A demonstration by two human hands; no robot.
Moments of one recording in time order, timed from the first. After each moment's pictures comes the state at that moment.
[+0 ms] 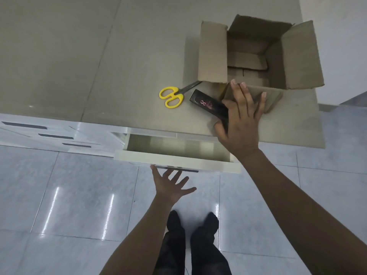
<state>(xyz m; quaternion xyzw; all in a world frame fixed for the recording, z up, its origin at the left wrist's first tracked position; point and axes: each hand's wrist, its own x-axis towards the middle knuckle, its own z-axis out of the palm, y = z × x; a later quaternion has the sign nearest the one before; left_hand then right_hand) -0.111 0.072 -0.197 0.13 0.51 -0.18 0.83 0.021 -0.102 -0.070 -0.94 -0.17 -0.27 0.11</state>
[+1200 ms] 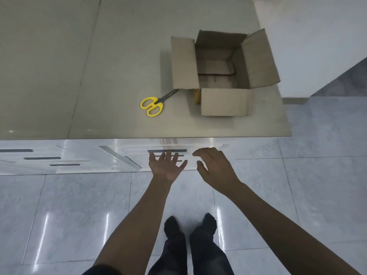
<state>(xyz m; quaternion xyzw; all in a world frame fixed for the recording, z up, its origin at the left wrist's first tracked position) -0.048 0.055 -0.166 0.12 0.42 -0.15 0.89 -0.079 -0.113 -0.097 -0.95 -0.17 -0.01 0.26</state>
